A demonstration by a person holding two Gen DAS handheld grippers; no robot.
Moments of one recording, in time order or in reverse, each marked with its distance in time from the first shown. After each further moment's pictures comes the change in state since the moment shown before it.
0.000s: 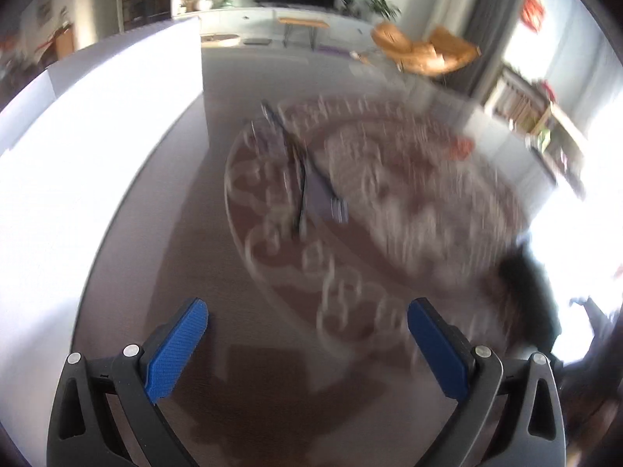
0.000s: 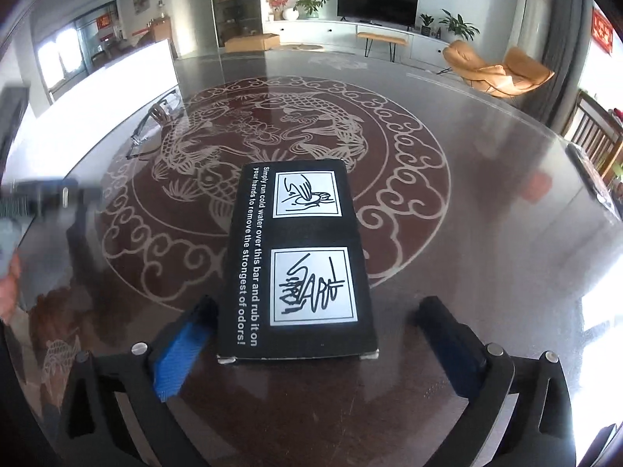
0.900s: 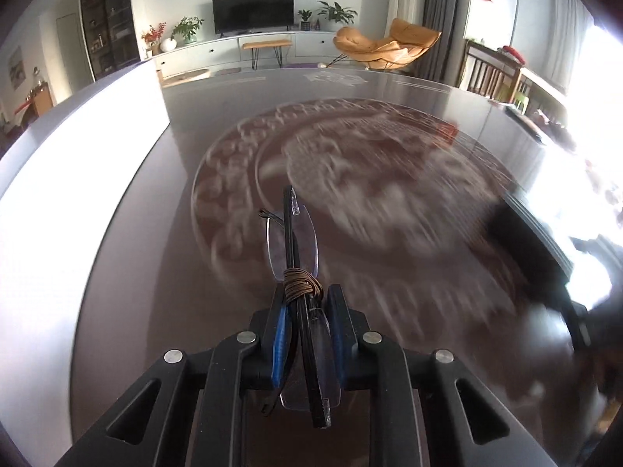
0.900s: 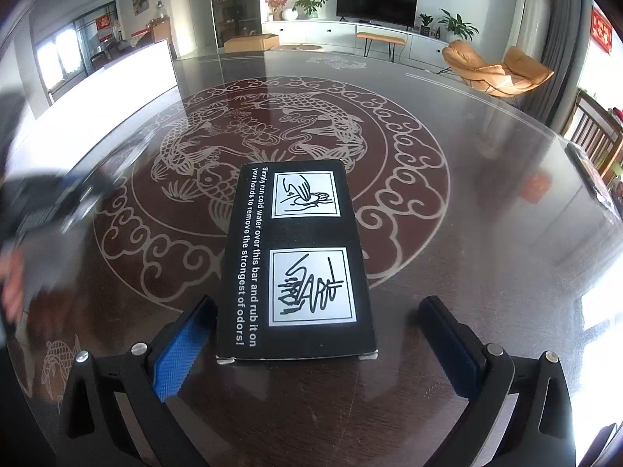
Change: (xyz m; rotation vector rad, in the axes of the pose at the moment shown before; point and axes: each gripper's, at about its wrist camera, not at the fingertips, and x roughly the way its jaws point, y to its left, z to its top) left arm -0.014 -0.037 -0.043 0.214 -0.072 0.014; right arm 0.002 -0.002 0.002 0.003 0.001 0.004
